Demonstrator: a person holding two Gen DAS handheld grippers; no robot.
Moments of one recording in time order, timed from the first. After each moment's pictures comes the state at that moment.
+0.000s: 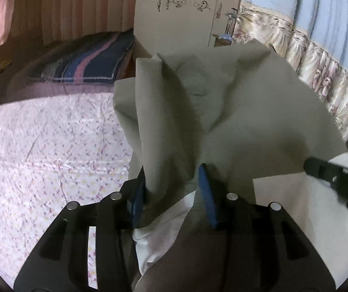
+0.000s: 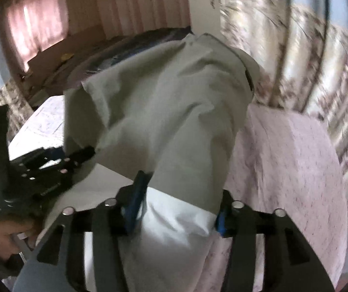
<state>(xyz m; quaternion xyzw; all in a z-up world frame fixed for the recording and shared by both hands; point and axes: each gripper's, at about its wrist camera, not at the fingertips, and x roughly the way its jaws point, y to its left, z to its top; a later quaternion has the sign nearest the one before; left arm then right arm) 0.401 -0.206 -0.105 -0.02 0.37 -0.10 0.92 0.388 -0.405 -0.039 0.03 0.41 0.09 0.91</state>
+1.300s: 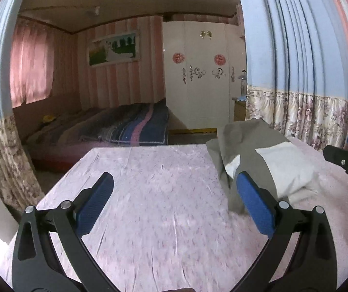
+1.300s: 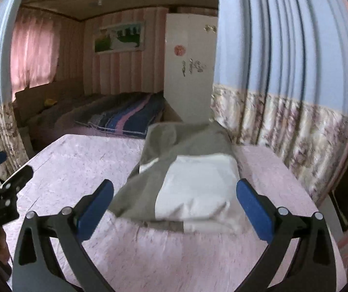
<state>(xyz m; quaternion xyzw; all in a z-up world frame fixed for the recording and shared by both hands) 0.095 -0.035 0.001 0.02 0.17 -0.03 0.99 0.105 -0.254 0.033 0.01 0.21 -0.02 0.98</state>
